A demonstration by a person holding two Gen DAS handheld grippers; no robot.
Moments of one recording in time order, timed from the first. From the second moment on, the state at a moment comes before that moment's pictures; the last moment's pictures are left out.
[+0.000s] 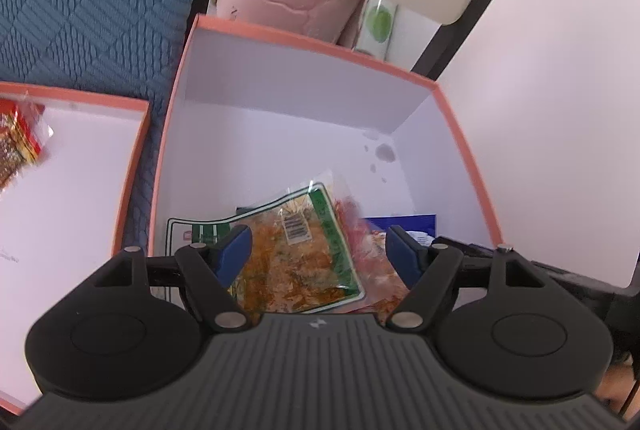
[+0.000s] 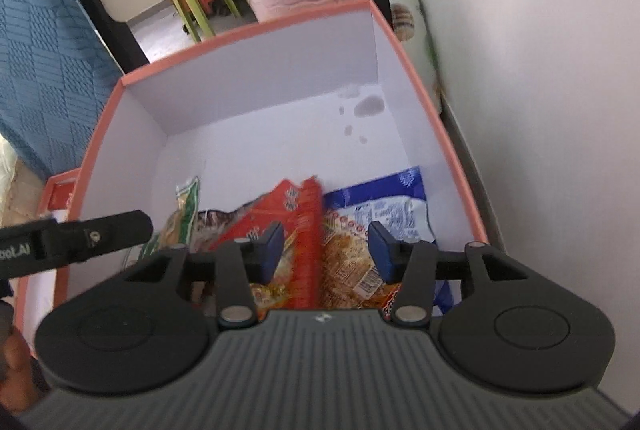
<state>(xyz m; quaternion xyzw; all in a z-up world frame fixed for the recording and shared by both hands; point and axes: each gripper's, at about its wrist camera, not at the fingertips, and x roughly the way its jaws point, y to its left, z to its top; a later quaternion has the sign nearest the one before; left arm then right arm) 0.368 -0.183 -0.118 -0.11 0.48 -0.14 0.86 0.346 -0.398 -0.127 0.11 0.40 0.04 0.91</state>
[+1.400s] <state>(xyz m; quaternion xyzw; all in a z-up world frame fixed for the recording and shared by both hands) 0.143 -0.091 0.079 -0.04 0.33 -0.21 0.92 0.084 -0.327 0.036 0.11 0.20 0.04 0.97</state>
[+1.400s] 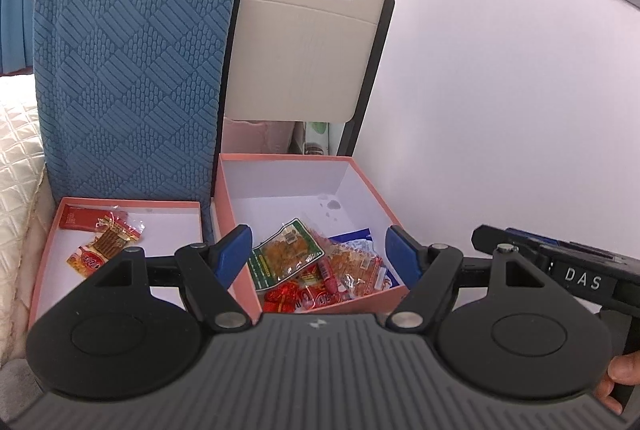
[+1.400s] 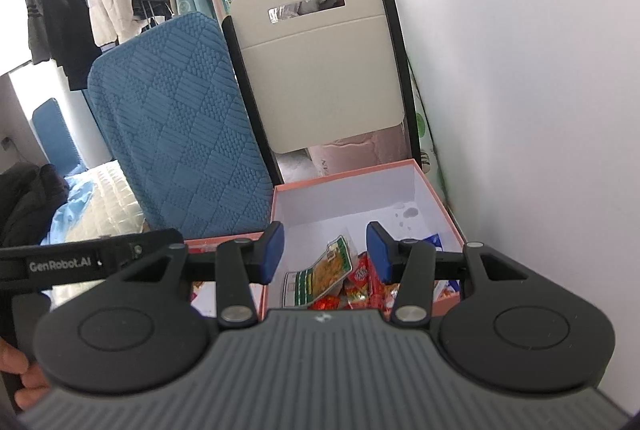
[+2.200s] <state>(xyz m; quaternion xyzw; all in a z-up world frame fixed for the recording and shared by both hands) 0.107 -0.082 0.050 -0.02 0.32 -0.21 0.92 0.044 -0.318 -0.011 0.09 0.19 0.03 0.98</state>
